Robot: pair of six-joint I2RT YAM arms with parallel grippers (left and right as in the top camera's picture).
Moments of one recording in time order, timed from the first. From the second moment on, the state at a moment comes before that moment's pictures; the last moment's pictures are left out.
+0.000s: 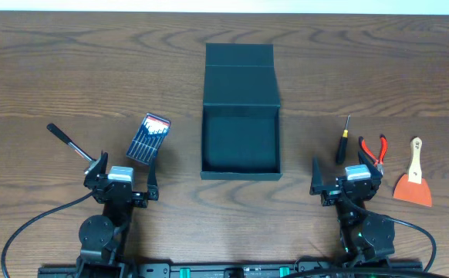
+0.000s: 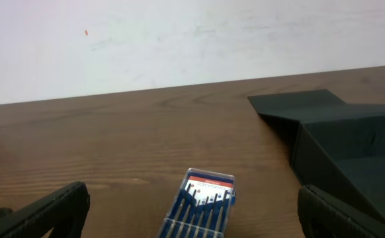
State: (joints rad) left arm -0.15 0.01 0.02 -0.12 -0.03 0.06; right arm 0.18 0.01 0.02 -0.09 0.08 -0.11
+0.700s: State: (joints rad) left arm -0.15 0.03 0.03 -0.11 -0.04 0.01; right arm 0.18 0.02 0.02 -0.08 0.05 0.15
